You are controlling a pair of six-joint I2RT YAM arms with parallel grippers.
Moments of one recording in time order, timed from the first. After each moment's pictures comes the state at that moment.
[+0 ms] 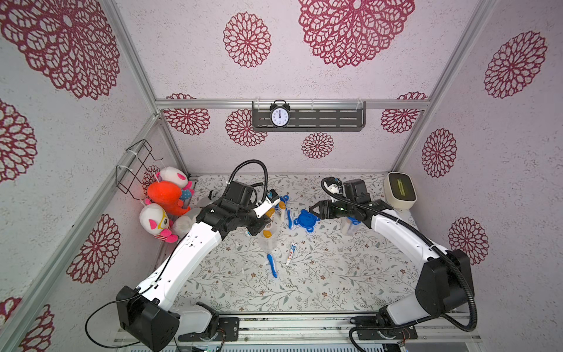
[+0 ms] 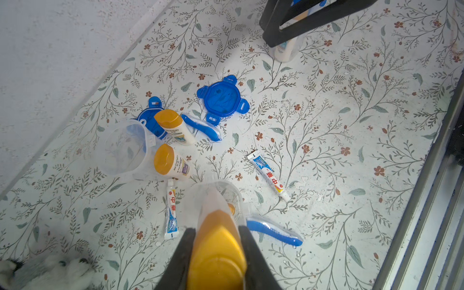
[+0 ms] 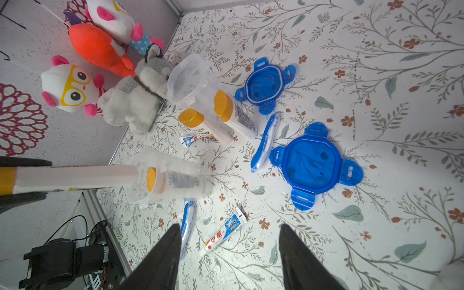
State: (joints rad) left arm -0.48 1.33 1.31 -0.82 0.22 0.44; right arm 0.39 1.51 1.21 -0.43 -0.51 0.26
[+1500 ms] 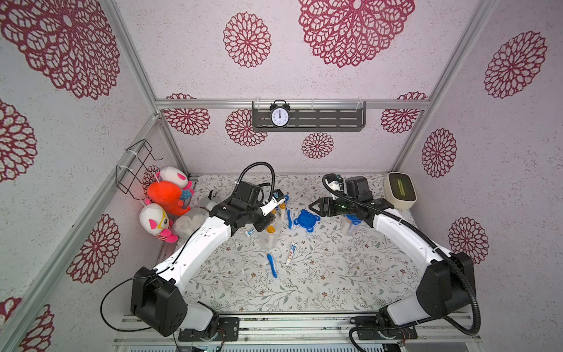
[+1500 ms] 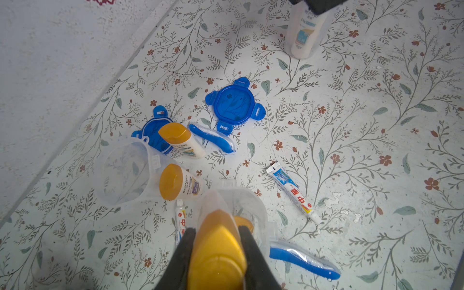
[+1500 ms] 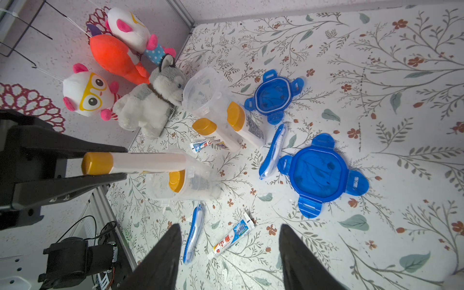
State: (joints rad) left arm -0.48 1.43 1.26 -0.65 0.20 0.47; right arm 0.39 1.50 1.25 -0.44 -0.53 0.26
